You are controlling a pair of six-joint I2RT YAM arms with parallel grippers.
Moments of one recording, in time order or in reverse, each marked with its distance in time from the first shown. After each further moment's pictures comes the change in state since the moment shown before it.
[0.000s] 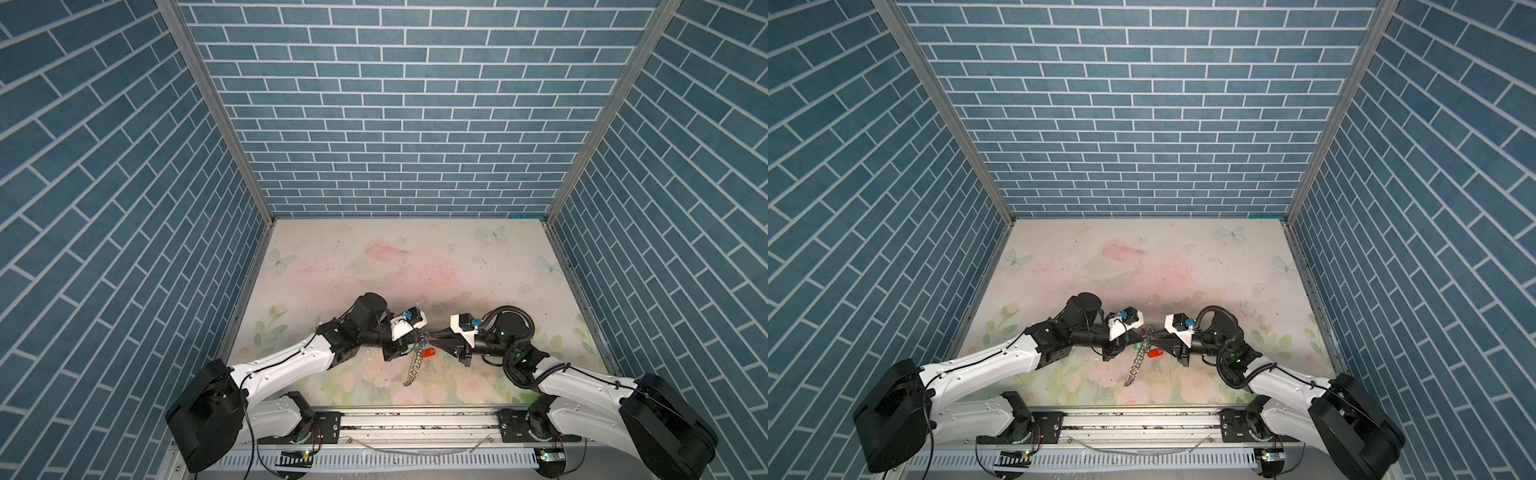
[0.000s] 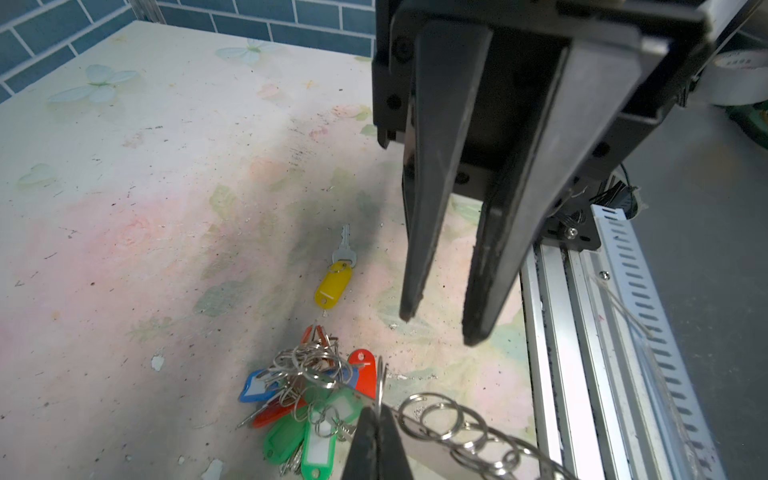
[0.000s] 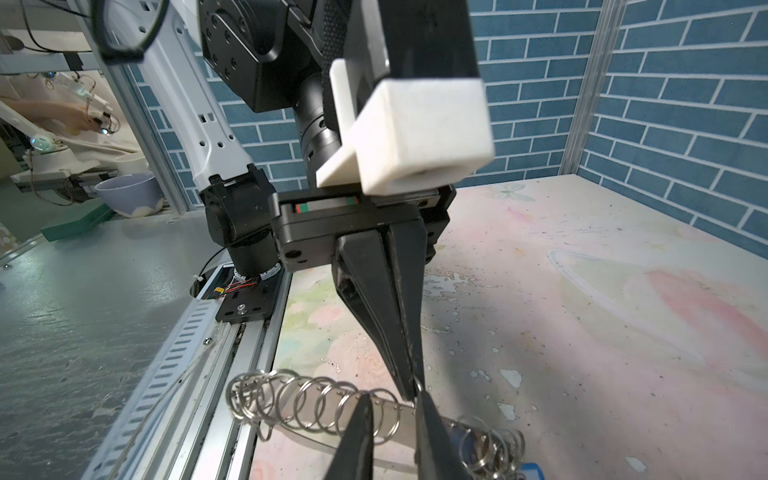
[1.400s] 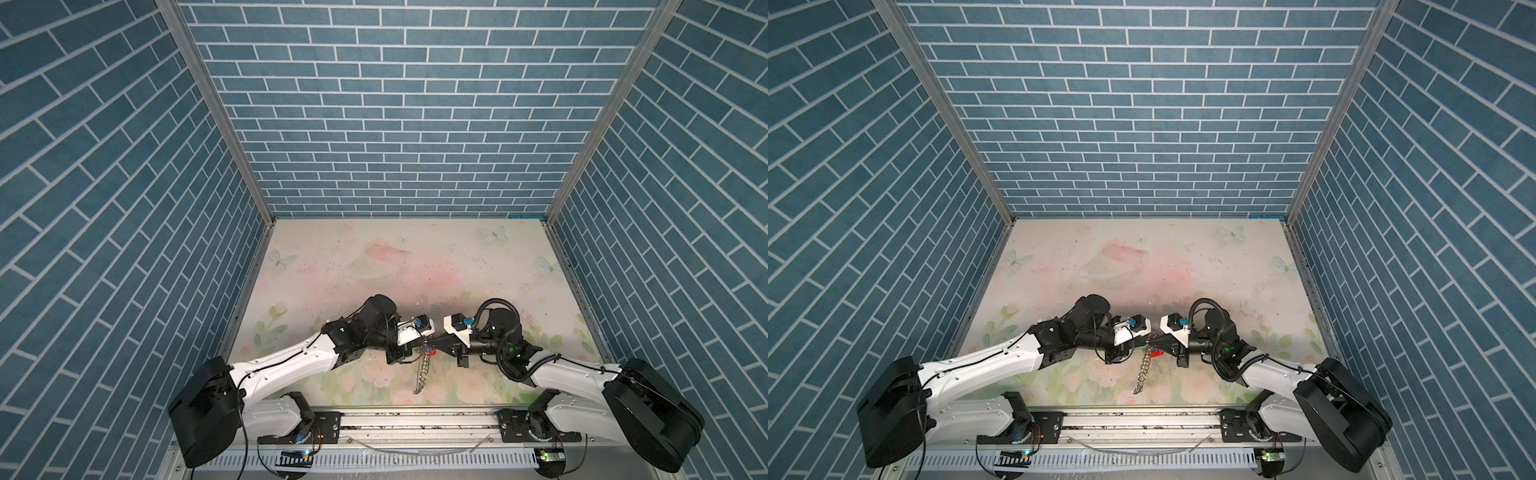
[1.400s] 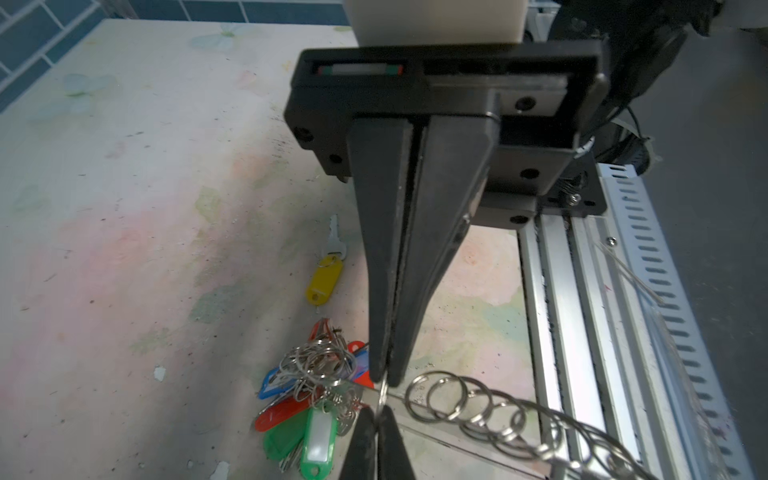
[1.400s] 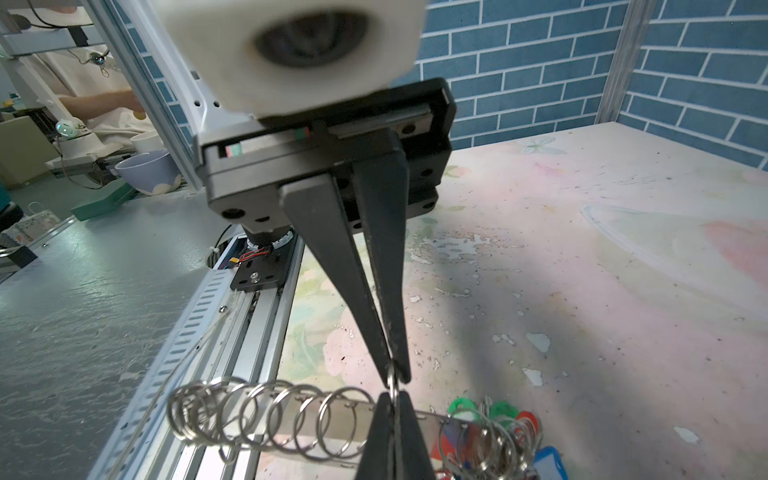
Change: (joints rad) left arm -0.062 -0.003 0.029 -0.029 -0.111 0.048; right arm -0.005 0.140 0.016 0.033 -0.060 0.020
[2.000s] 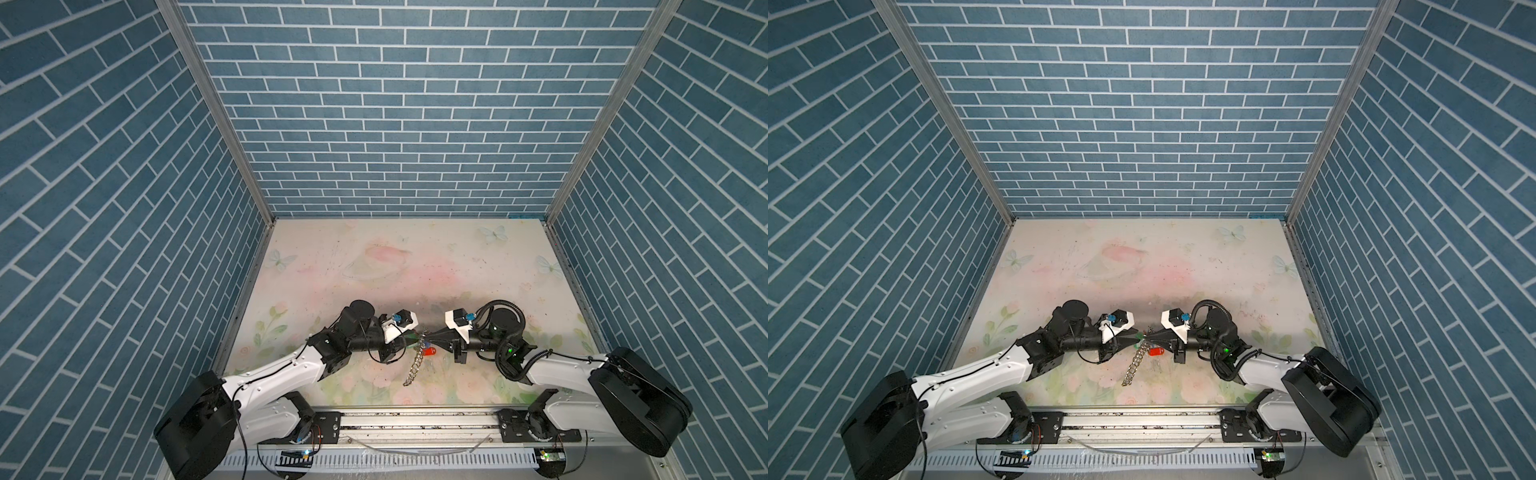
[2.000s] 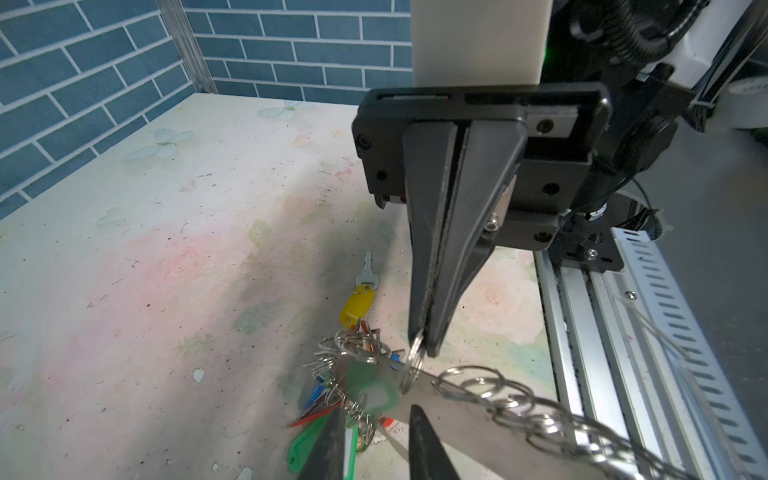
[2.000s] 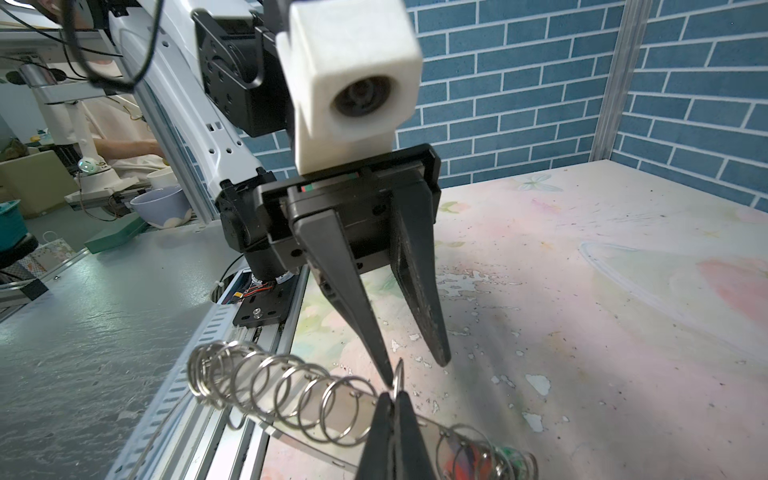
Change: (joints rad) left arm 0.122 -0.082 -0.191 0.302 0.166 -0.104; right arm -0.003 0.085 -0.006 0.222 -0.033 0.081
